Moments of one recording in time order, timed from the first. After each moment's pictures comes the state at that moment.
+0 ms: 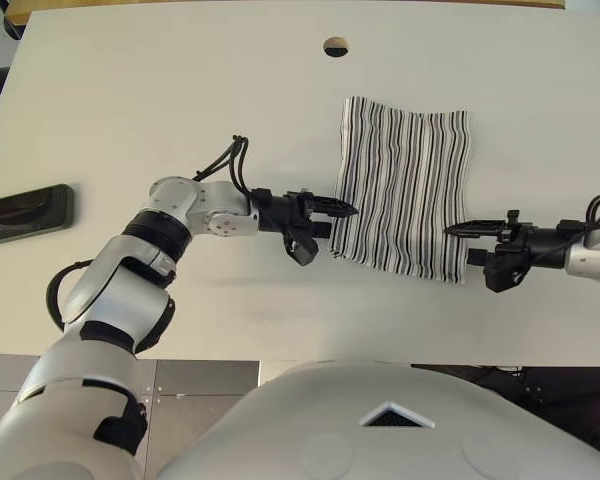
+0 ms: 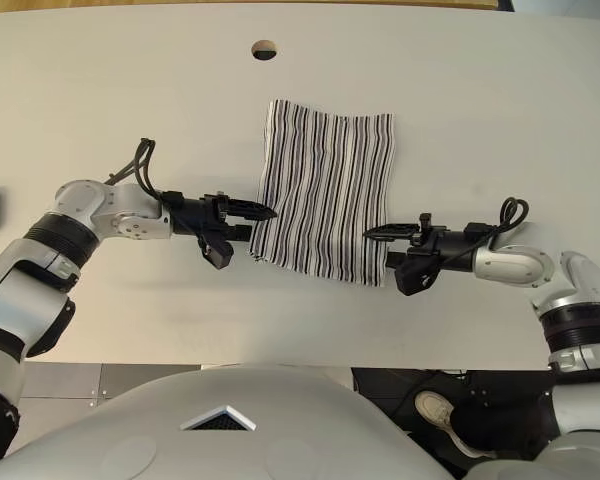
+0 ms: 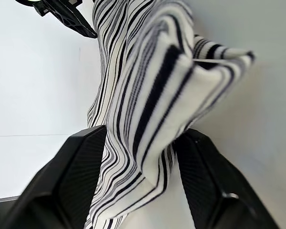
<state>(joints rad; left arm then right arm) -0.62 0.53 -0.75 0.80 0.92 -1.16 -0.03 -0.13 -0.94 0.32 0.40 -0.42 -1.08 0.70</state>
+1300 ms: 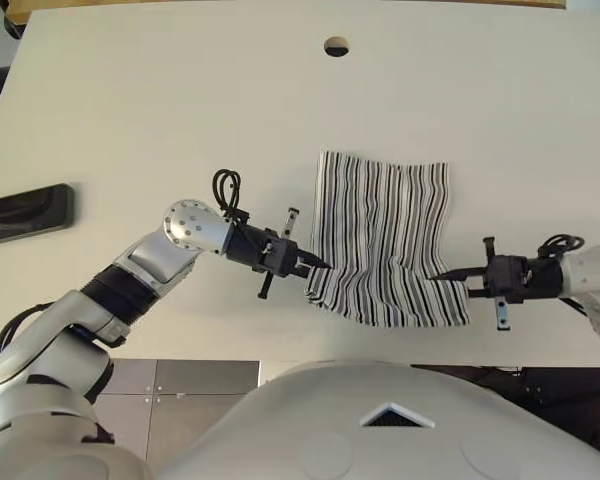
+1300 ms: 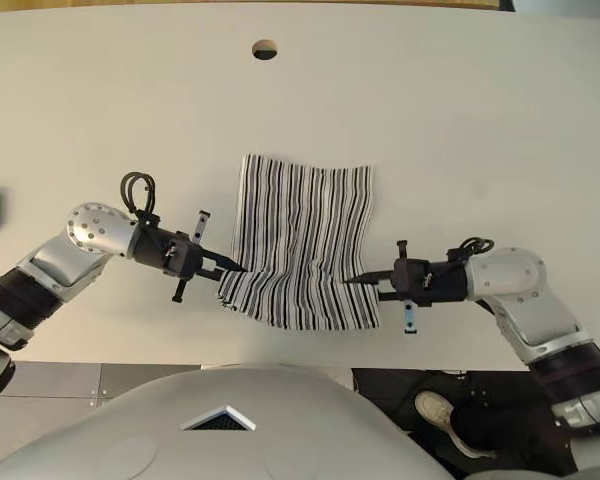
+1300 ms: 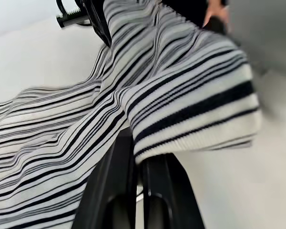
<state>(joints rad) -0.29 0.84 -0.80 0.06 -0.49 -0.38 -1.20 0.16 -1.04 0.39 -0.10 0.58 -0.29 1.25</state>
